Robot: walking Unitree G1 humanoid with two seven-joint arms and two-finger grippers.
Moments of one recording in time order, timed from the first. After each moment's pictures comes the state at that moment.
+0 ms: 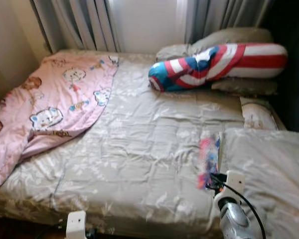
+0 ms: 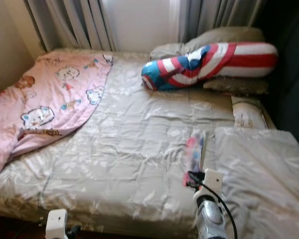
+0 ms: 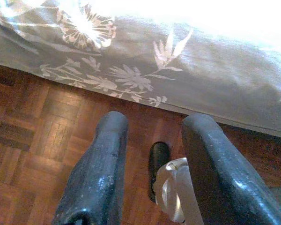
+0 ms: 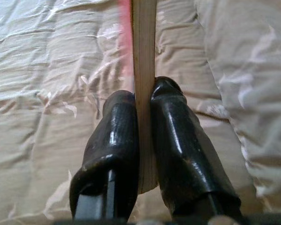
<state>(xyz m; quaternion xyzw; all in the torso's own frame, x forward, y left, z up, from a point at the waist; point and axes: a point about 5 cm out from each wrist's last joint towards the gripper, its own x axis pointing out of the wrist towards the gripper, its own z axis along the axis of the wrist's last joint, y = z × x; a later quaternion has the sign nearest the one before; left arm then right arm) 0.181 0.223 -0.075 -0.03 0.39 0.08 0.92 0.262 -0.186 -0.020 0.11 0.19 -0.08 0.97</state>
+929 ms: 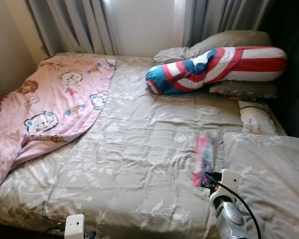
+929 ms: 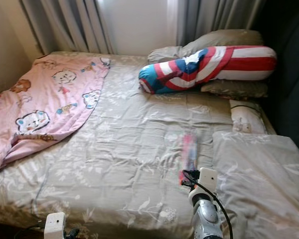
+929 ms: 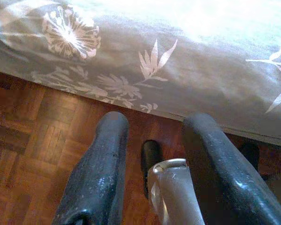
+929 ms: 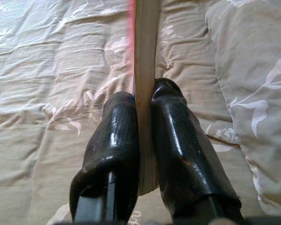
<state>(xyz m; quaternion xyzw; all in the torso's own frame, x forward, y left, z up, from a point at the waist) 0.175 0.226 -0.077 -0.03 0.40 0.08 0.91 0.265 -0.176 -0.018 0.11 0.19 -0.05 0.97</state>
